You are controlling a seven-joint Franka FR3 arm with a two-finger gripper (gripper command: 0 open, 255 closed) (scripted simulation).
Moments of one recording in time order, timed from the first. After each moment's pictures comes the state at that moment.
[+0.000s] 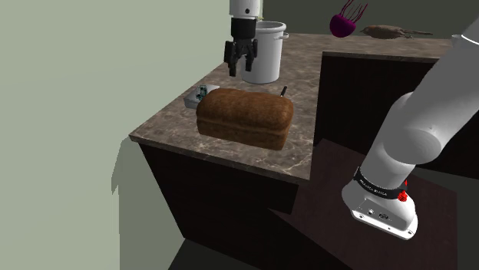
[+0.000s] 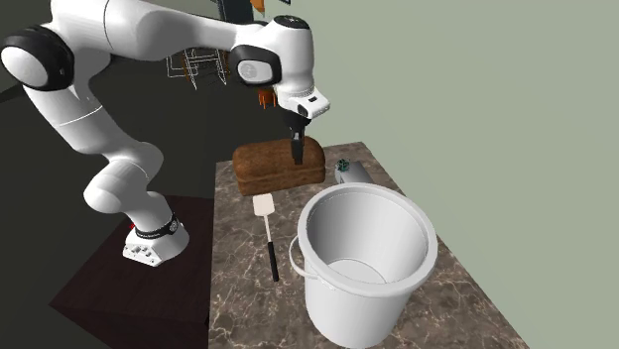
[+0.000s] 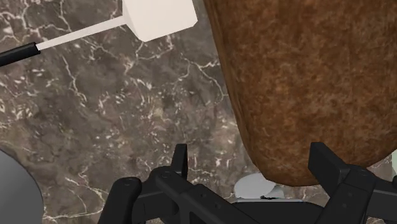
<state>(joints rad) 0.05 -0.21 0.07 -2.03 0.15 1.83 -0.01</state>
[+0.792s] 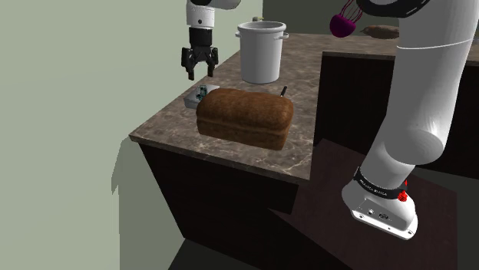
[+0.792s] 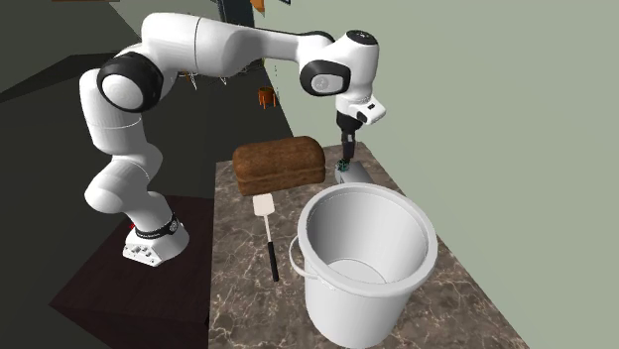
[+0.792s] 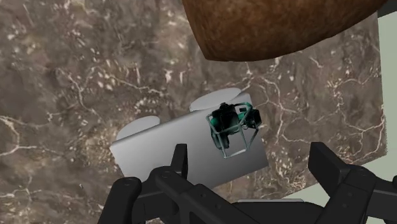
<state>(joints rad) 0.09 0.26 0.10 -1.53 0.17 1.81 0.09</state>
